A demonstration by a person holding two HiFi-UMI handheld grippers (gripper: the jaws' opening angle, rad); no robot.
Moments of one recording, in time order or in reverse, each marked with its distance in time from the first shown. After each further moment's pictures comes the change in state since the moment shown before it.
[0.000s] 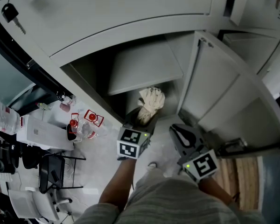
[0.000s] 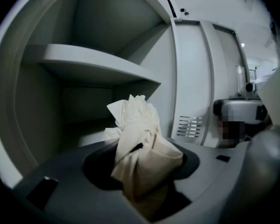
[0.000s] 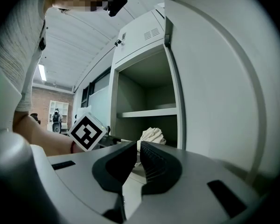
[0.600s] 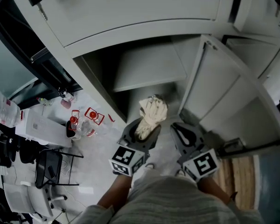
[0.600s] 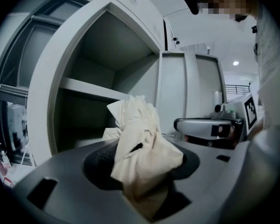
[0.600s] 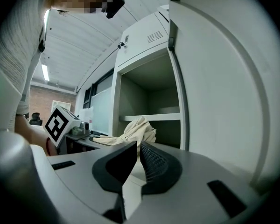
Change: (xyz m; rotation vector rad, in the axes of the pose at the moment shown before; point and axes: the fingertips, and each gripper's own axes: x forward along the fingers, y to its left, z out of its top) left arm -0.066 -0.040 0.022 -0.069 -0.192 -0.071; right arm 0.000 0.005 0.011 -0.016 -0.015 0.022
